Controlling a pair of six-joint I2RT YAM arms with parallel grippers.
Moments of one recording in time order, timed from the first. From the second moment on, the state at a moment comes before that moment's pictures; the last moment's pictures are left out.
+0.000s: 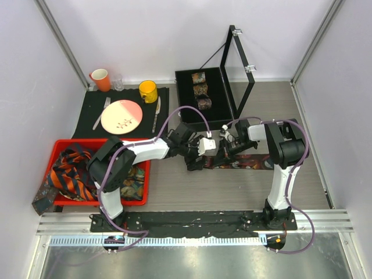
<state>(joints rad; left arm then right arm) -0.77 1.84 1.06 -0.11 0.50 0.53 0.20 2.01 1.01 -0.50 -1.00 0.19</state>
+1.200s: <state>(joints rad) -0.82 1.90 1.17 -0.30 0.68 0.84 0.13 1.86 1.02 -0.64 -0.91 0.04</state>
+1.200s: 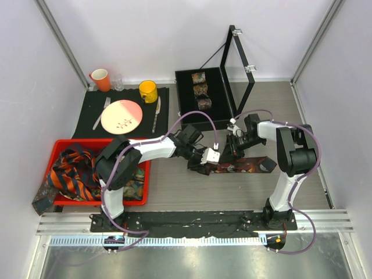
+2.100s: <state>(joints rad) -0.84 1.85 1.10 -0.16 0.47 0.55 0.13 1.95 1.04 -0.66 -0.93 0.08</state>
